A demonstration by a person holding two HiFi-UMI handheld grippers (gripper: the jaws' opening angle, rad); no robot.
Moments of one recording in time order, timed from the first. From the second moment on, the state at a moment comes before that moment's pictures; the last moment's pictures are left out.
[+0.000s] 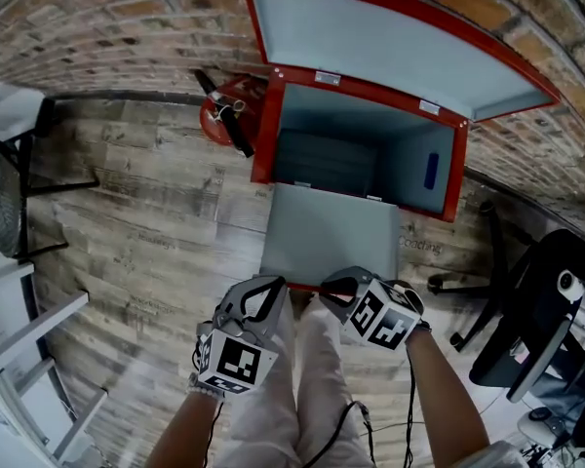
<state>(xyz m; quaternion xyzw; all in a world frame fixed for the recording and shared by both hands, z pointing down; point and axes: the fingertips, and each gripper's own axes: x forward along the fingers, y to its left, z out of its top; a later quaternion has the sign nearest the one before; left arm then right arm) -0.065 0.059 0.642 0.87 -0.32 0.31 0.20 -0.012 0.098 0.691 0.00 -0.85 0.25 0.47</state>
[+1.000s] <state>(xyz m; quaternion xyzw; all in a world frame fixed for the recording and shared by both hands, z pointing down) -0.041 0.047 0.738 0.88 -0.31 0.30 0.19 -0.015 0.135 0.871 0.03 -0.82 0.15 0.55</state>
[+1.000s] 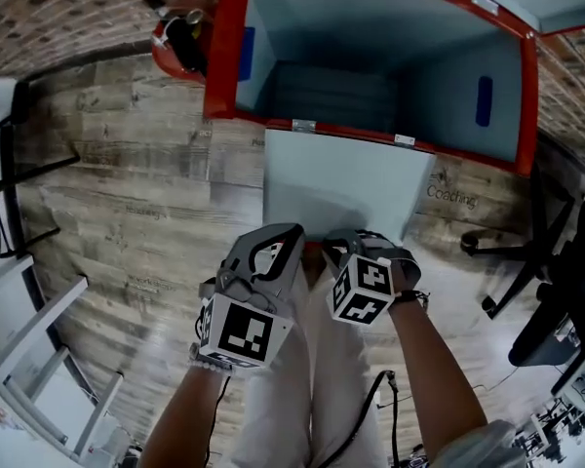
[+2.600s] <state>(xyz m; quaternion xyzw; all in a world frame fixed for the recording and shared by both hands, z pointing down) -0.013 -0.007 0.665 0.89 -0.30 0.29 0.16 0.038 0.035 0.798 0.23 -0.81 0.19 0.50</state>
